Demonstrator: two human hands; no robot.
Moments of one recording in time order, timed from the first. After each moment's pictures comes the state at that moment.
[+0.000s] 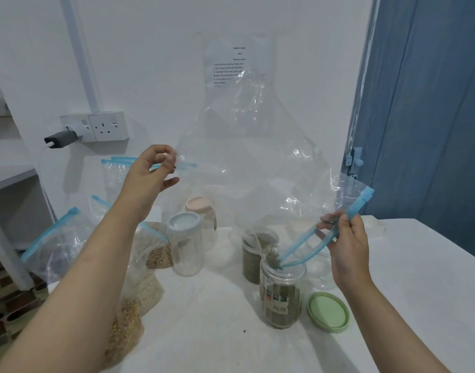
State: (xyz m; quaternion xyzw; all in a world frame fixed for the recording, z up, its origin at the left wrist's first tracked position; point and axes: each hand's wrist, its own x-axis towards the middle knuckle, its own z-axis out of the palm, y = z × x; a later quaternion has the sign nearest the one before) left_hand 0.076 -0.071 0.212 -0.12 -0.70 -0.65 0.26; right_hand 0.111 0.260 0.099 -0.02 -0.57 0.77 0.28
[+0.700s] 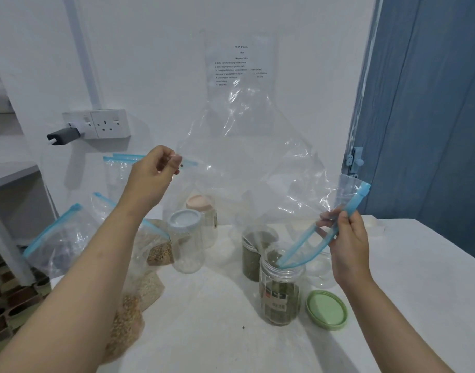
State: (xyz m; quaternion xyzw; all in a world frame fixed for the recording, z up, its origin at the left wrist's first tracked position) left_hand 0.077 -0.074 0.211 -0.11 -0.81 -0.49 0.32; right_hand 0.110 0.261 0.101 -0.01 -0.57 0.77 0.28
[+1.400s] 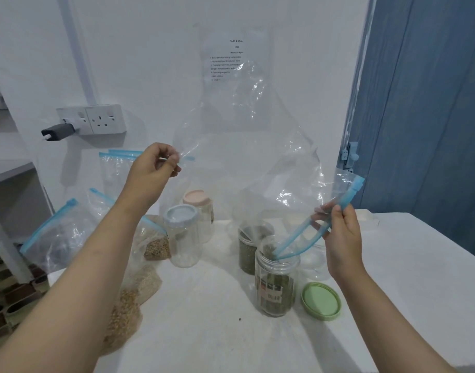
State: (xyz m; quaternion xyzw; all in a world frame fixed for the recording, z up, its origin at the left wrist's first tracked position) left_hand 0.083 -0.062 0.209 -0.13 -0.77 -0.55 0.30; right_hand 0.116 0.259 0.102 -0.01 -0.59 0.76 0.28
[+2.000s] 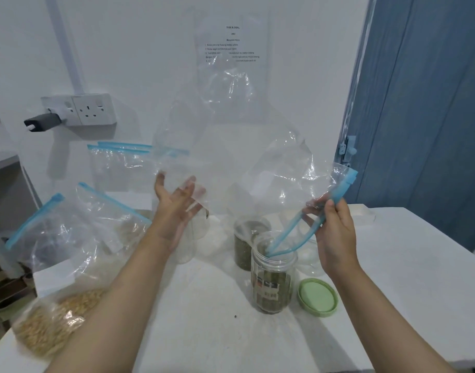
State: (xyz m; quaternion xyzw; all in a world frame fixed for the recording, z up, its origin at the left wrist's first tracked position) left_hand 0.081 -0.022 0.130 -0.09 -0.56 -0.81 0.11; right_hand 0.107 0.255 0.099 0.03 -0.54 0.80 0.25
